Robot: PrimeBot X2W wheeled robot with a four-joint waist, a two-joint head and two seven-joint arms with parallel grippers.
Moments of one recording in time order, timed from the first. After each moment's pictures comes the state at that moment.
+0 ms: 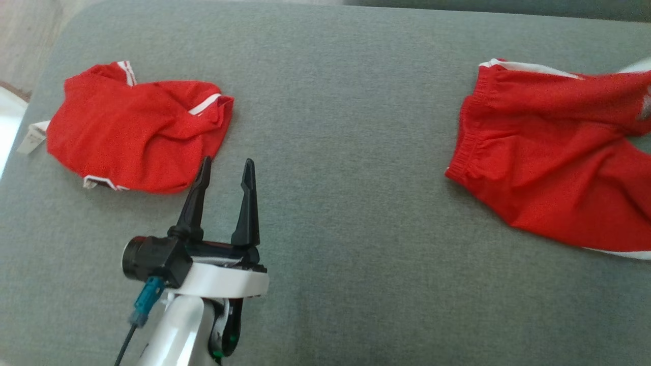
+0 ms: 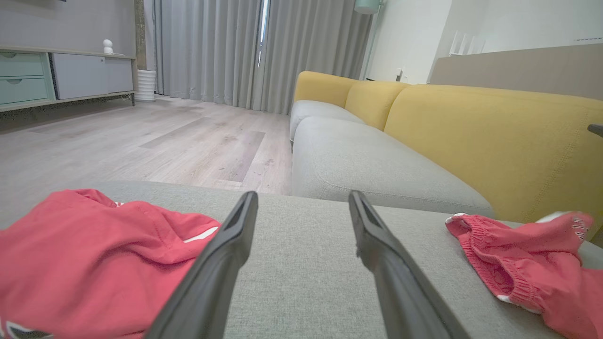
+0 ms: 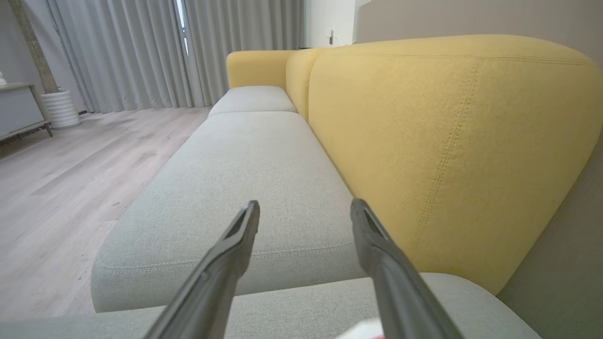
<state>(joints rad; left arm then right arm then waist) -0.20 0.05 -0.30 0.16 -0.29 -0.01 -0.26 -1.06 -0.33 -0.43 1.08 -0.21 0.12 -0.16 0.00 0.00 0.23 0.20</state>
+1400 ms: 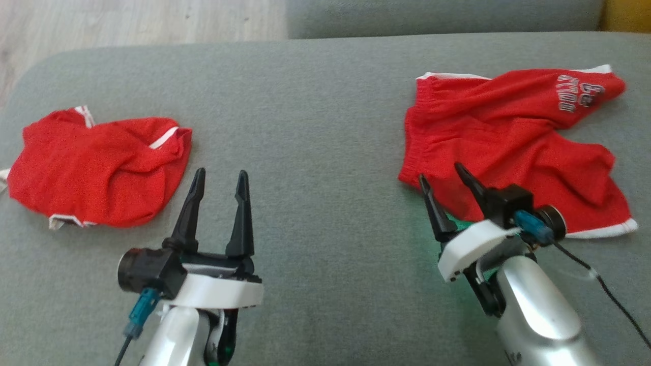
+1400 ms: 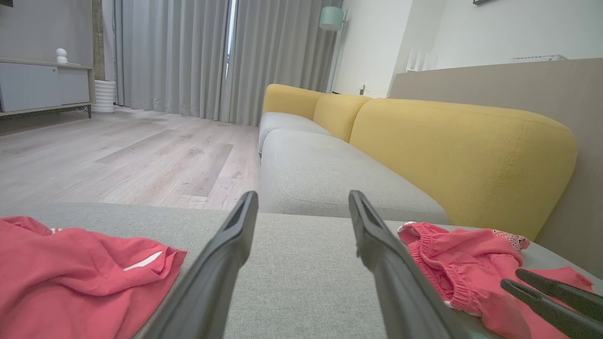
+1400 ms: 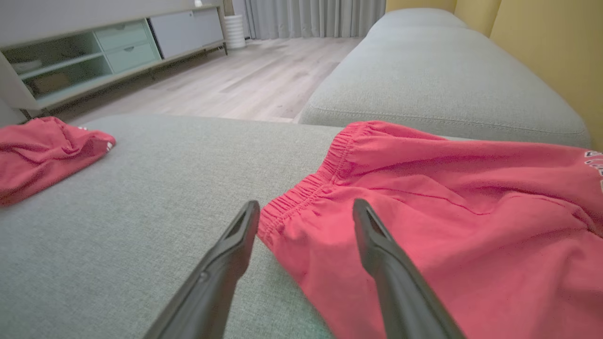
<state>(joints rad) -0.15 0.05 -0.27 0.14 -0.28 -0.03 -0.26 -0.34 -0.06 0.26 0.55 0.13 0.12 -0.15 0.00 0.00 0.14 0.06</state>
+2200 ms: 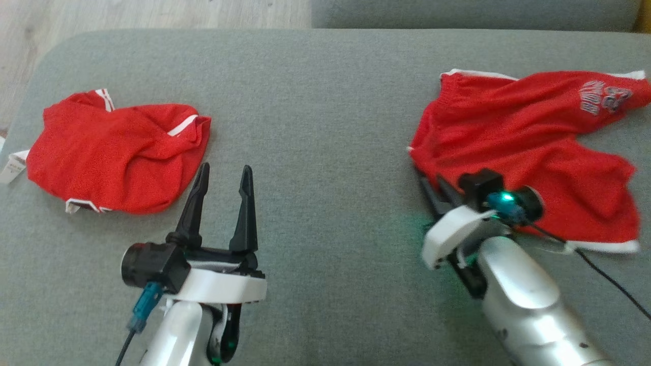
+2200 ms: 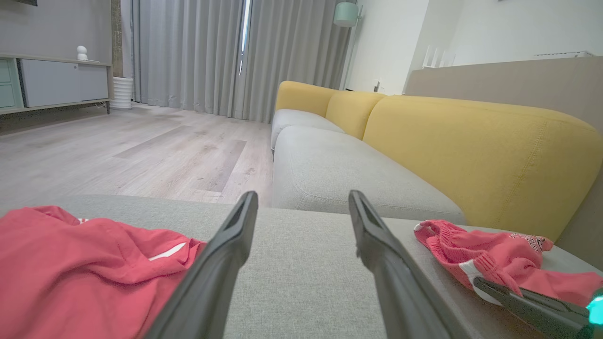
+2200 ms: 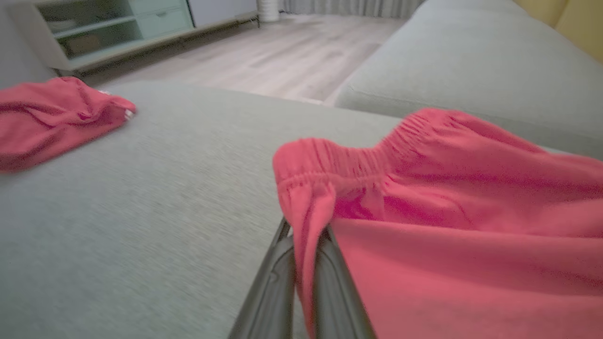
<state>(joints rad) -0.18 0.05 -0.29 0.16 -0.29 -0.02 -0.26 -0.52 -0.07 0.42 0.80 0.16 0.12 -0.21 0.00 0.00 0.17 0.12</state>
